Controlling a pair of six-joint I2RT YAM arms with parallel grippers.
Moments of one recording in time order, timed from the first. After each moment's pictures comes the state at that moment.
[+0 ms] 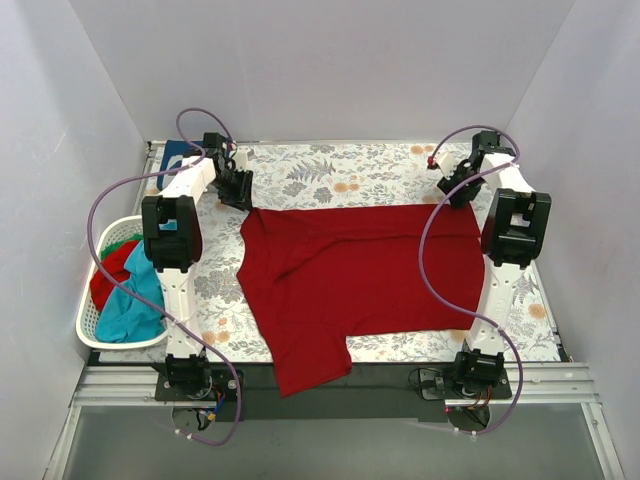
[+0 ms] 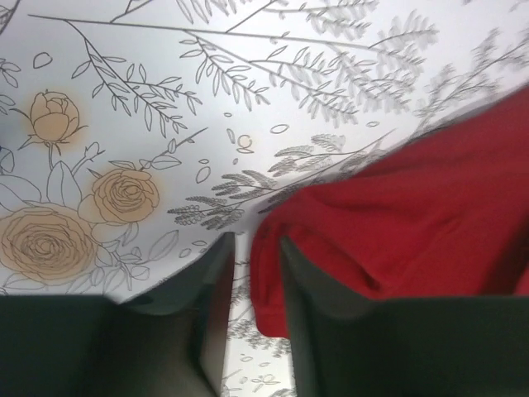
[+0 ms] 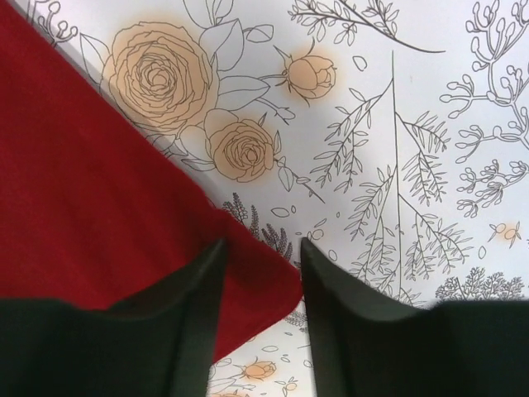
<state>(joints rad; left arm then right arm) -0.05 2.30 1.91 -0.83 0.34 0.17 -0.12 2.31 1.93 -0.84 -0.27 -1.07</state>
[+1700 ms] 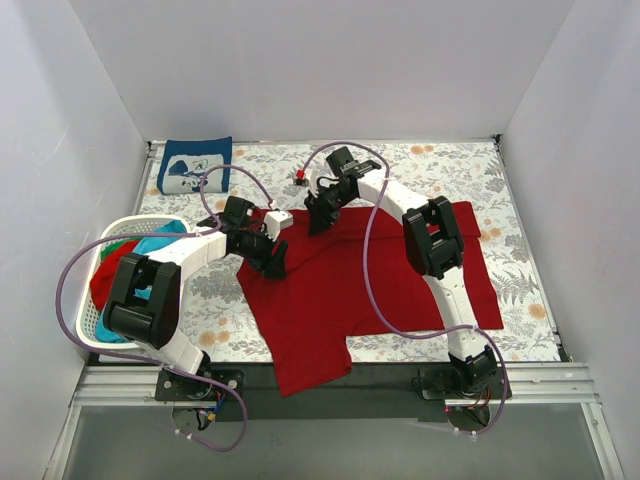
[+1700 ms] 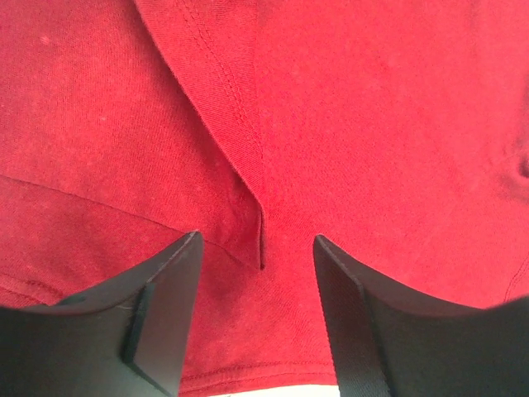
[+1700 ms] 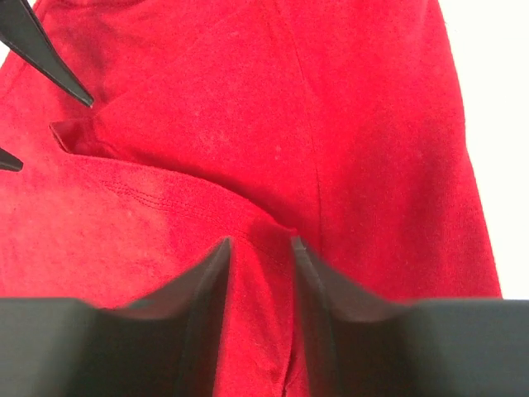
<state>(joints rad) -0.31 1.59 0.92 -0.44 0.58 0.33 0.56 2.39 2.03 -0.76 -0.82 -0.54</state>
